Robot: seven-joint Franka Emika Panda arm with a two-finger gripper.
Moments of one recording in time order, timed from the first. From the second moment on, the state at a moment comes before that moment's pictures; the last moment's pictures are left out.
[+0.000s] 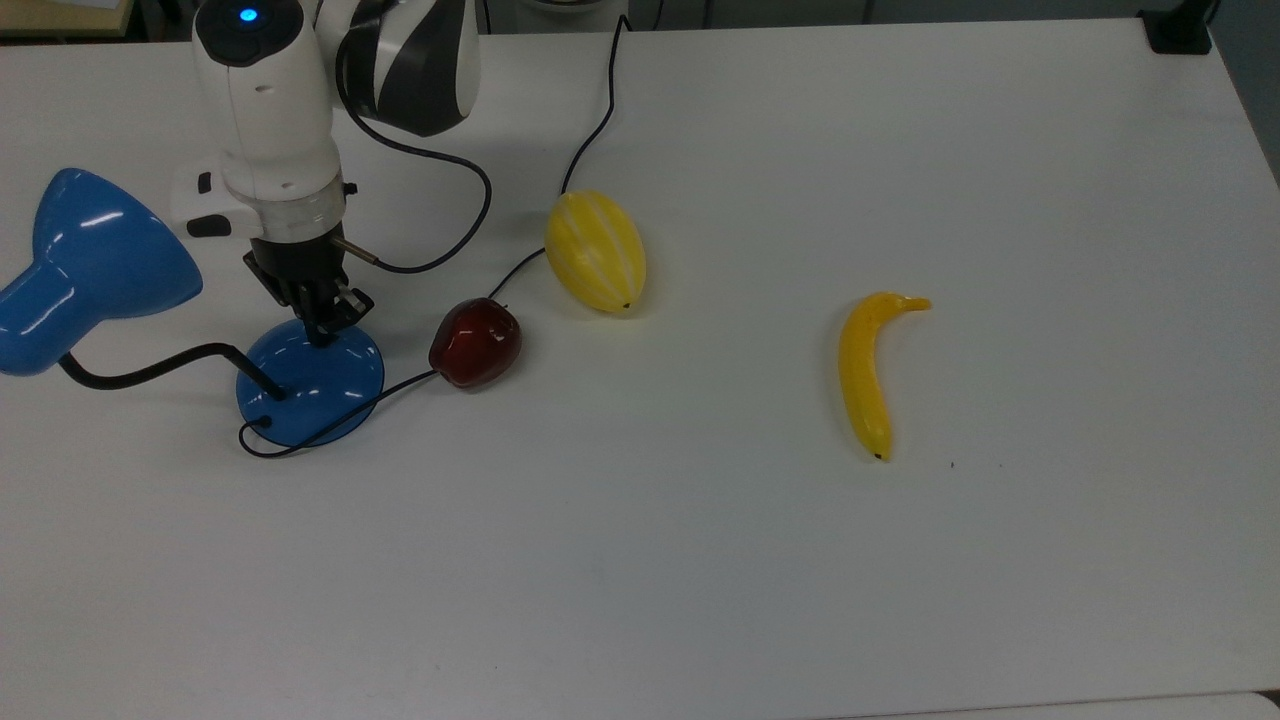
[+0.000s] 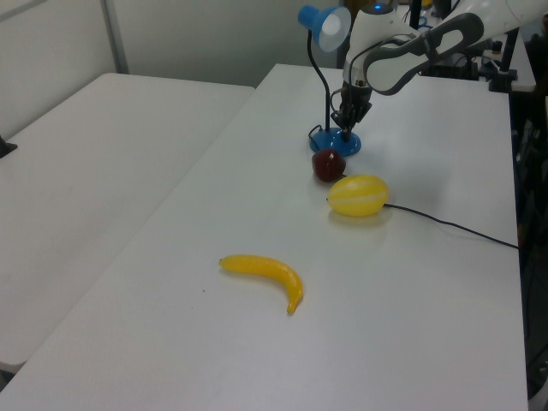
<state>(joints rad) -0.16 0.46 -0.06 -1.73 -0.09 2.42 0.32</state>
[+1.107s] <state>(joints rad) -0.15 0.39 -0.06 -1.93 -0.13 2.70 0.32</state>
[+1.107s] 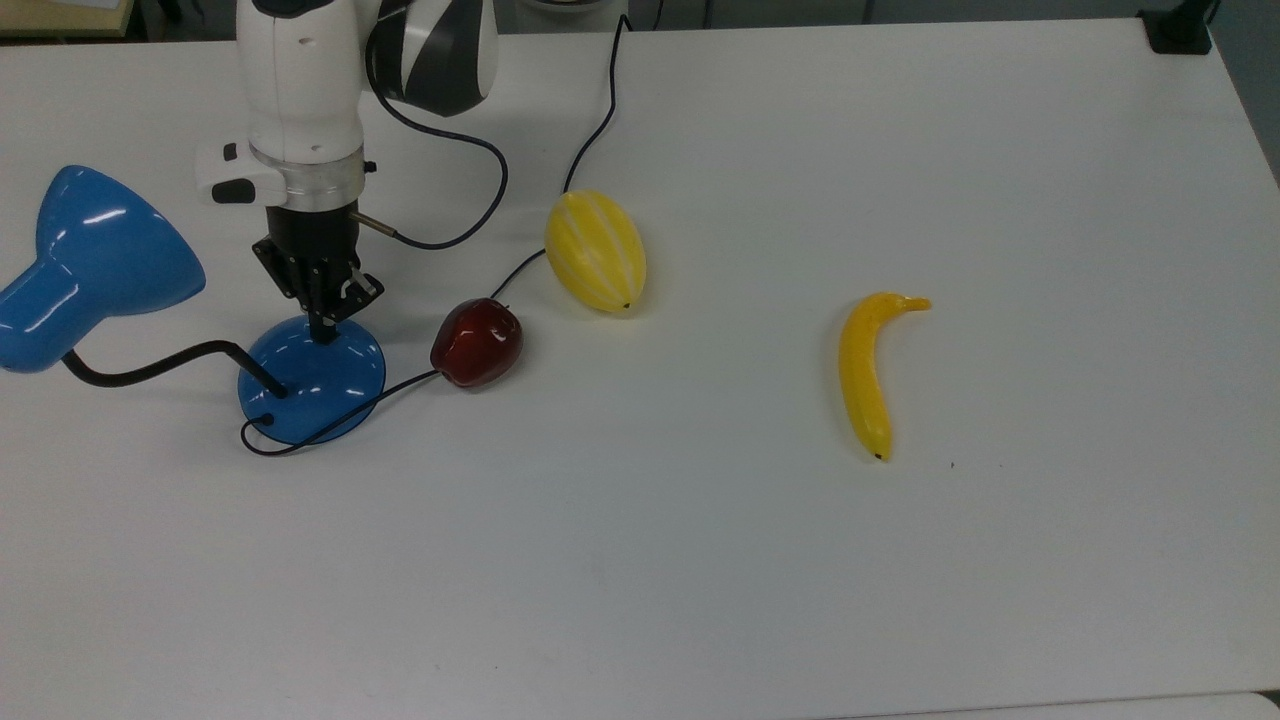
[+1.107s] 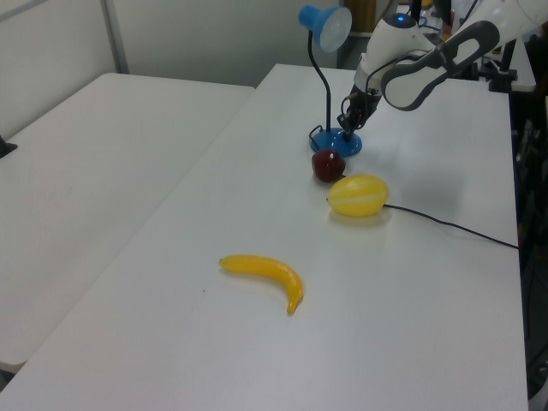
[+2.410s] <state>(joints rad) -0.15 0.36 -0.07 -2.02 -0.16 2.86 0.32</state>
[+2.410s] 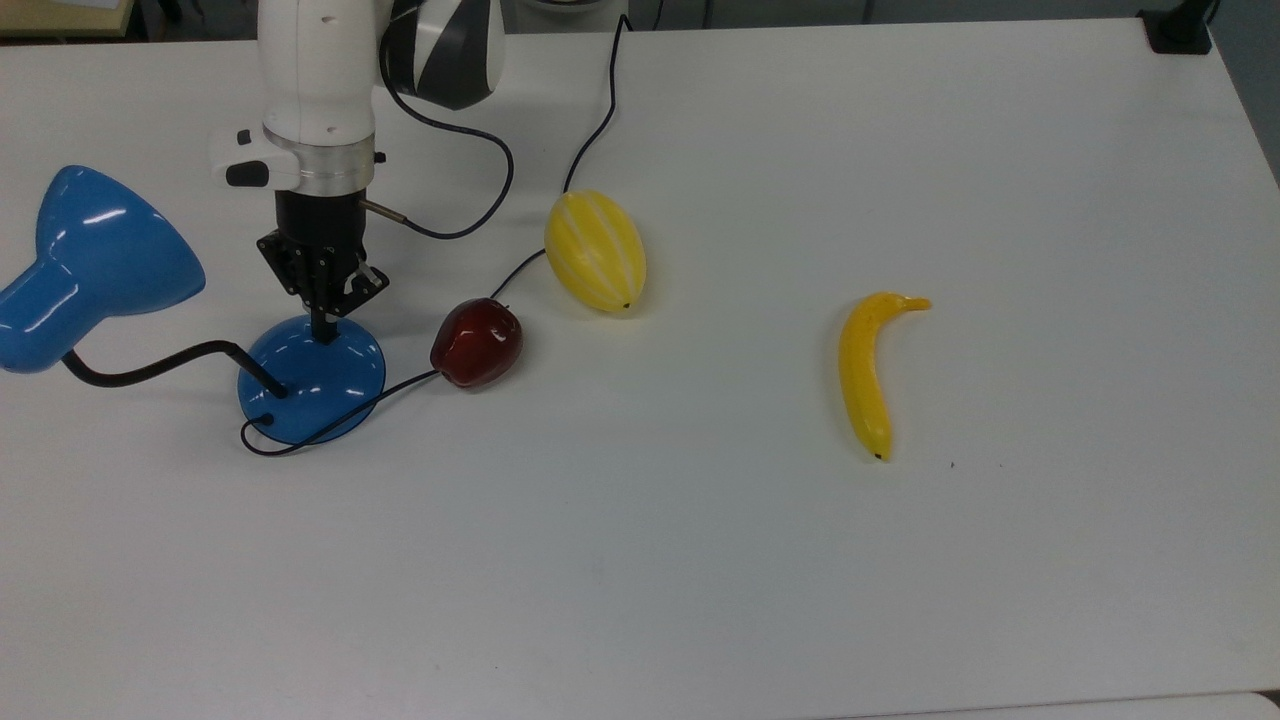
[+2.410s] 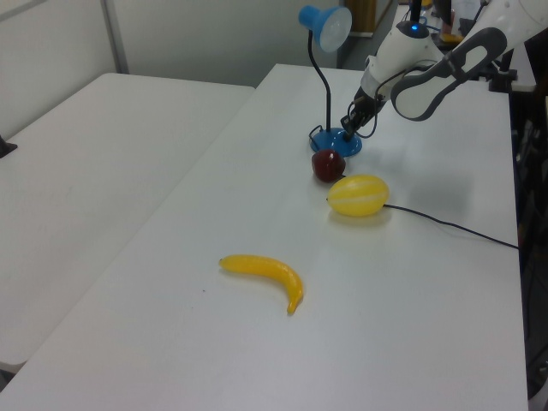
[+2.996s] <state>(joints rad) -0.15 0.31 -0.06 -2.08 -0.16 2.73 0.32</state>
